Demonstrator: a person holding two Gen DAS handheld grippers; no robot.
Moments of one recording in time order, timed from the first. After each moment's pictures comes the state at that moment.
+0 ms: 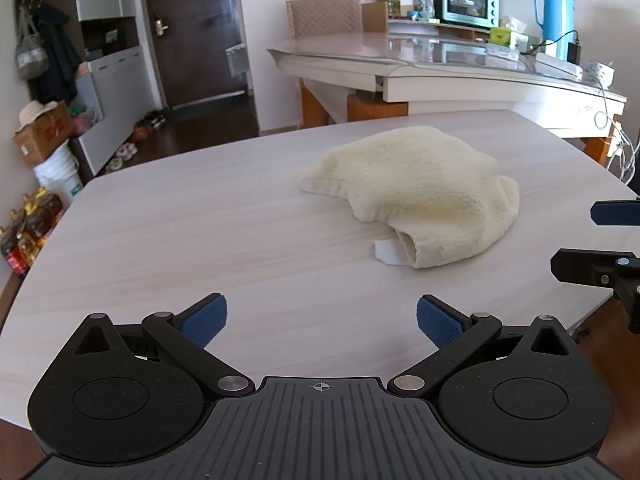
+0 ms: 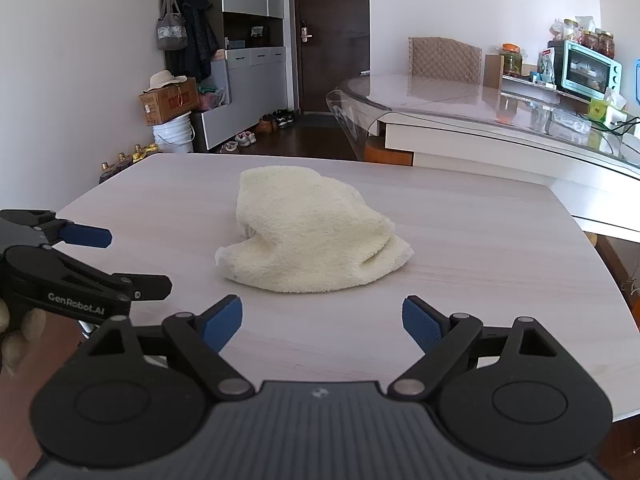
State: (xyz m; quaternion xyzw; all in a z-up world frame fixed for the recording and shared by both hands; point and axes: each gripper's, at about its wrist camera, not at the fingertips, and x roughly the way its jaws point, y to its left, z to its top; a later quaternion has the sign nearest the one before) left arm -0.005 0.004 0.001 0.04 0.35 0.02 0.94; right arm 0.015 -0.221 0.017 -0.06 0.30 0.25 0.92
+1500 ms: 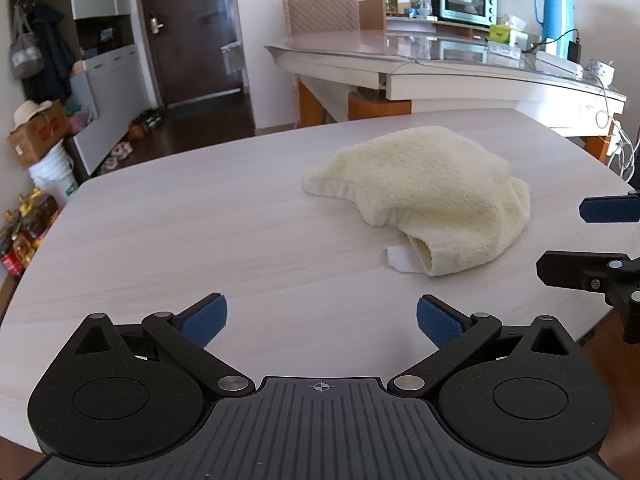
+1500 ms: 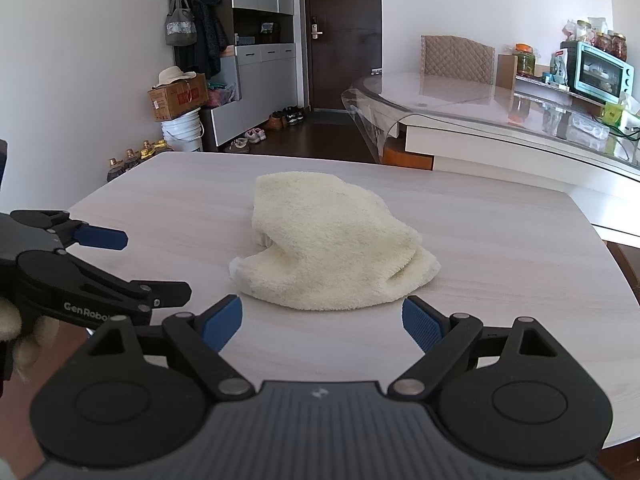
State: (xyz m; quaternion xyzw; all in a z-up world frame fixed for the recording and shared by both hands) left arm 0.008 0.015 -0.004 0.04 0.35 0.01 0.93; right arm 0.023 -0.197 0.017 -0.06 0.30 0.27 0.91
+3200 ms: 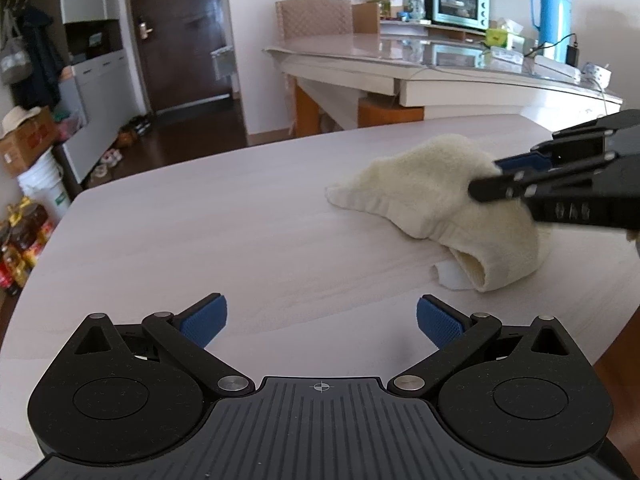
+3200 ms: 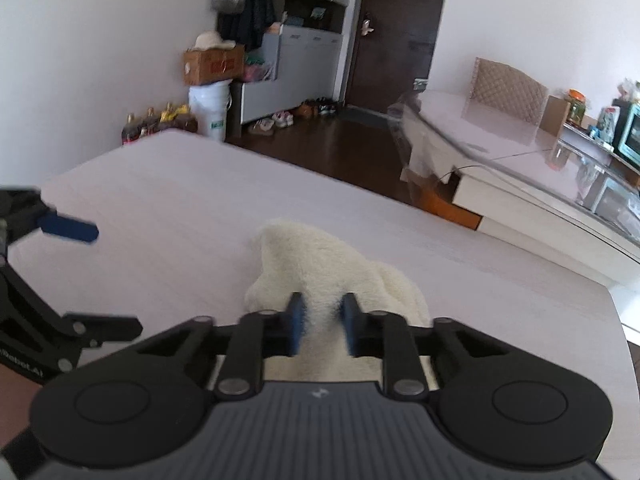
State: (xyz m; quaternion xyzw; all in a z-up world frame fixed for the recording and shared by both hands) left arm 0.030 0.049 -0.007 0.04 0.34 -0.02 0.94; right arm 0.091 -0.142 0.024 -0.14 0.28 0.30 0.90
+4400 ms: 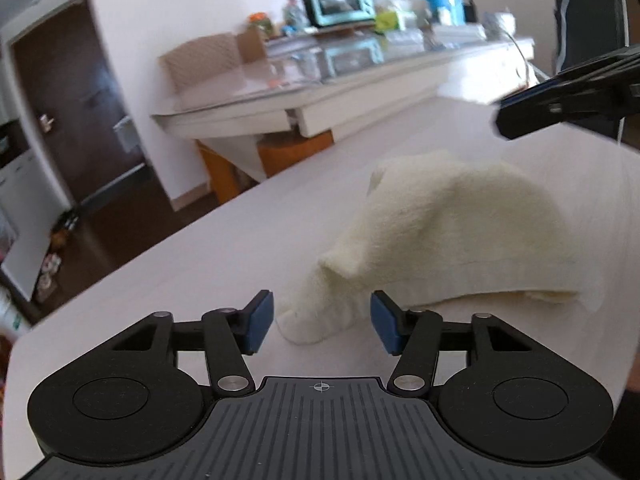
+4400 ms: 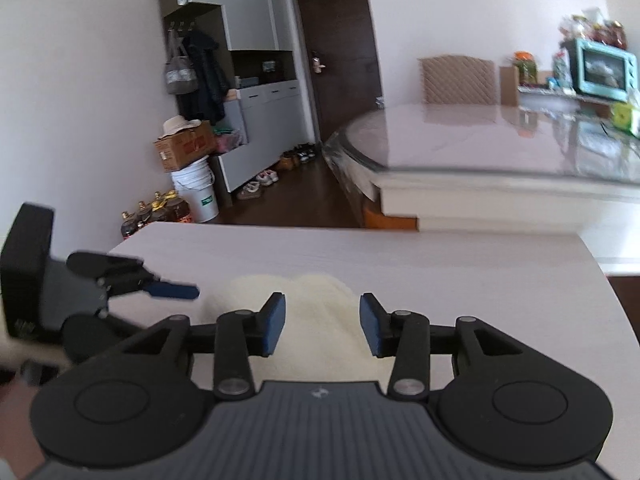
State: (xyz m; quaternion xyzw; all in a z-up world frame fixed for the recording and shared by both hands) left arm 0.116 0.005 -0.014 0.20 0.31 -0.17 0.91; right arm 0.110 -0.241 0.035 0.01 0.28 0.29 0.92
